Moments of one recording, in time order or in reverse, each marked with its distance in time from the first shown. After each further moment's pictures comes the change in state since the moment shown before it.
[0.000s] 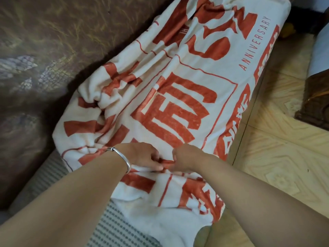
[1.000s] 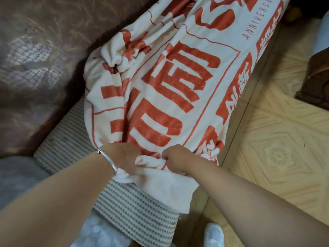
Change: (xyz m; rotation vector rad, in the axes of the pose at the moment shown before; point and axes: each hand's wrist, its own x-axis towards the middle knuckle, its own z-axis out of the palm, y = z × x) left_hand -0.087 -0.001 0.132 0.241 -0.094 -0.144; right_hand -0.075 -0.065 0.114 0.091 -0.046 -0.049
